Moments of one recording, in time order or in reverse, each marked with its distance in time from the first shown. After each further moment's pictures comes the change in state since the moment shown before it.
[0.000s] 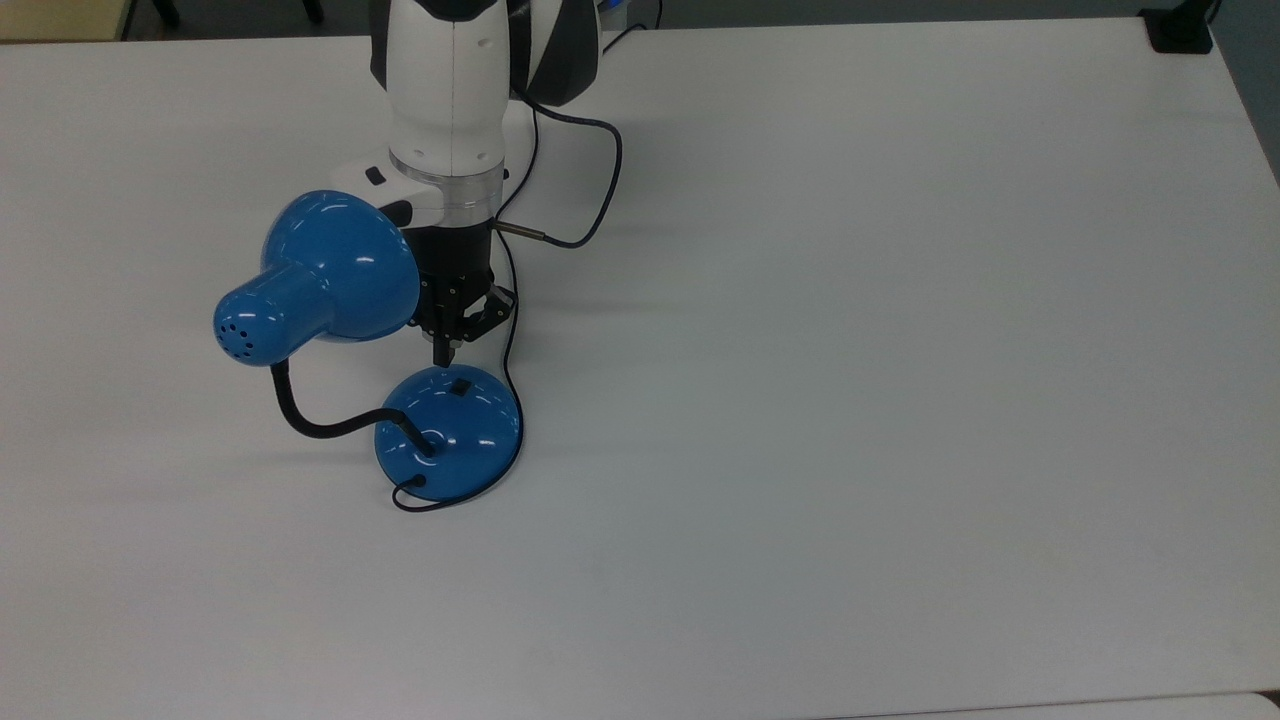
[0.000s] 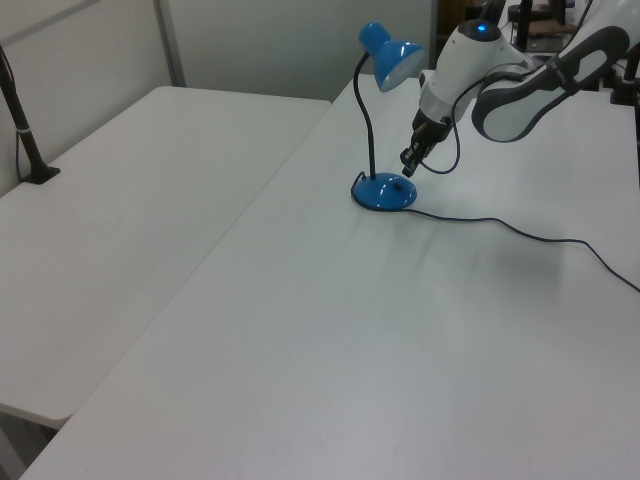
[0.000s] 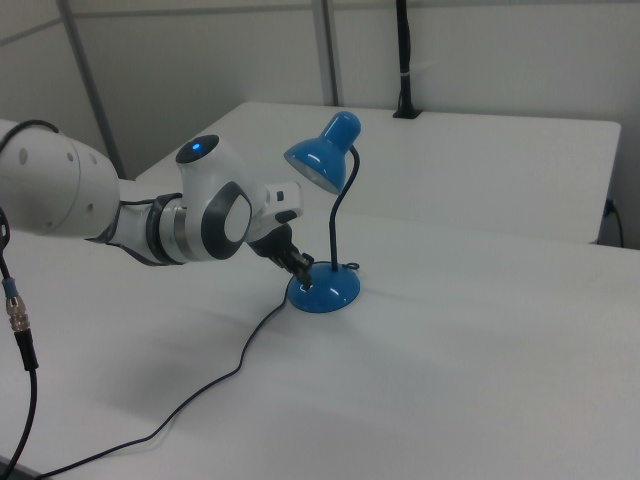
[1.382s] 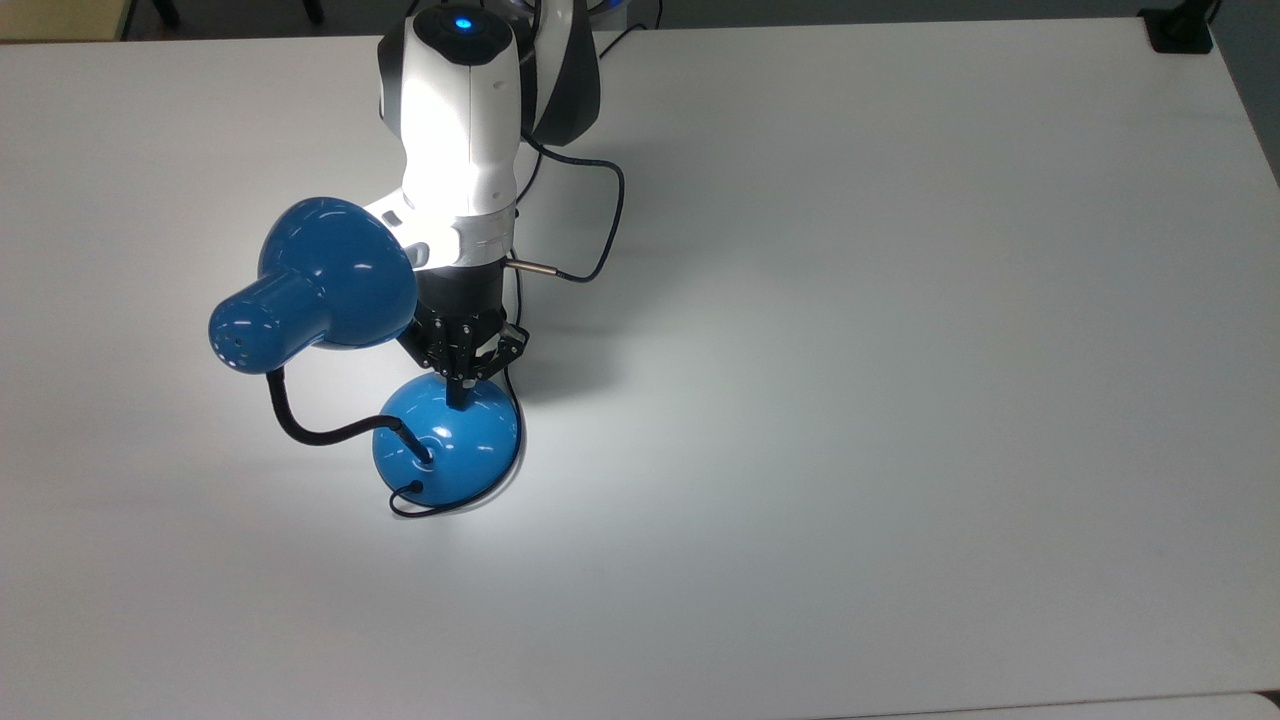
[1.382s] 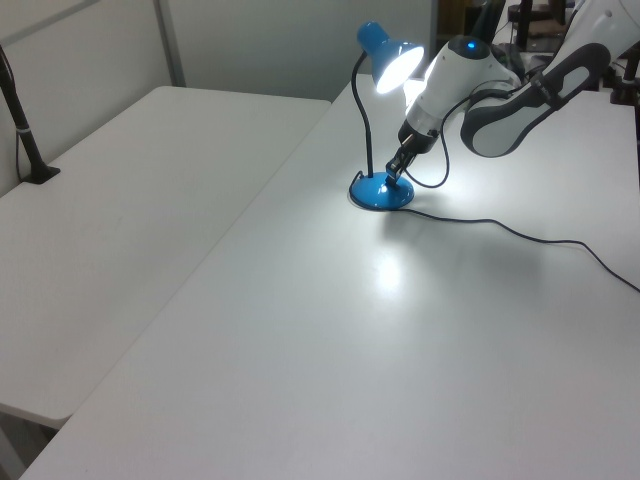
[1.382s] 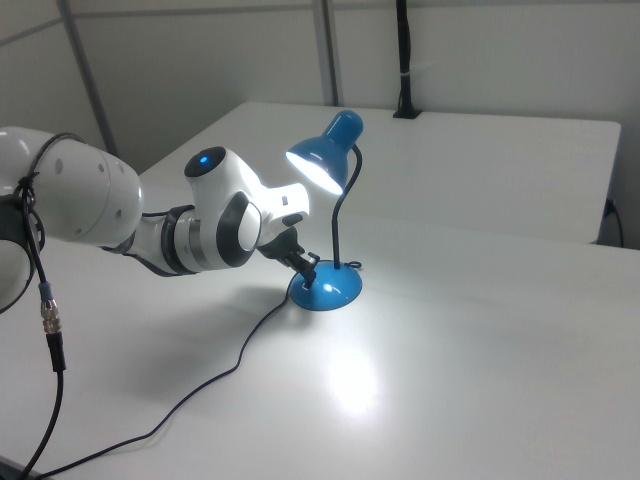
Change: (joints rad) arm 0.006 0.102 0.004 0.069 -0.058 0.089 0.005
